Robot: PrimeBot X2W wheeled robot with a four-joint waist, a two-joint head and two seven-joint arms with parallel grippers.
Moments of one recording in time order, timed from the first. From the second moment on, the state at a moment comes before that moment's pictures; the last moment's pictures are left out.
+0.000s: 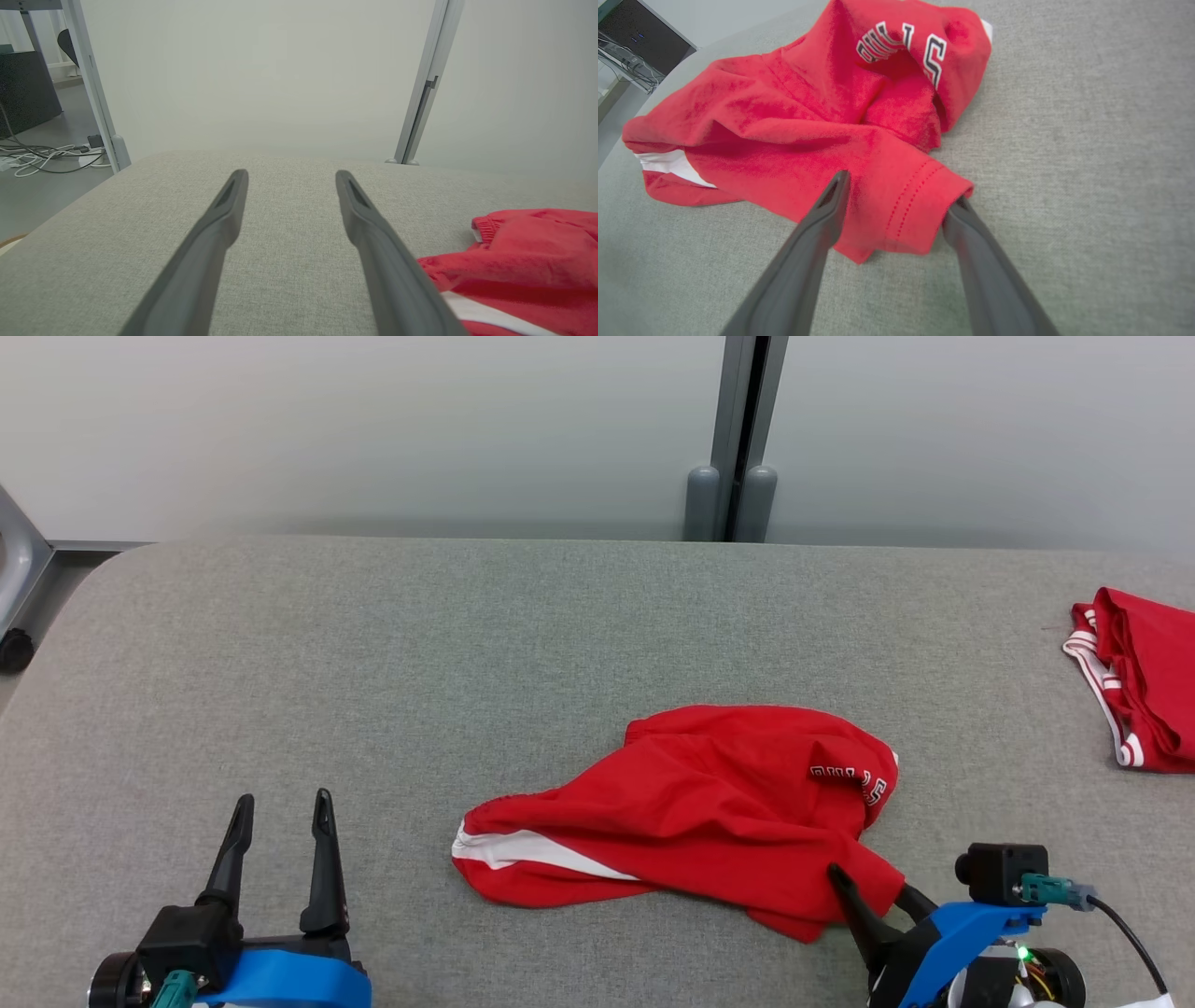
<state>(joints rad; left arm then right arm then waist) 0.00 0.13 -0.06 0.20 -0.22 -0.04 -0.26 -0.07 -0.05 0.05 0.30 0.39 0.13 0.25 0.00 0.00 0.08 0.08</state>
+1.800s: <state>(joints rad) -0.06 0.07 -0.04 0.23 -0.15 -0.11 -0.26 -0.35 -0.10 -0.07 0.42 0.16 0.13 0.22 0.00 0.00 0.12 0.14</state>
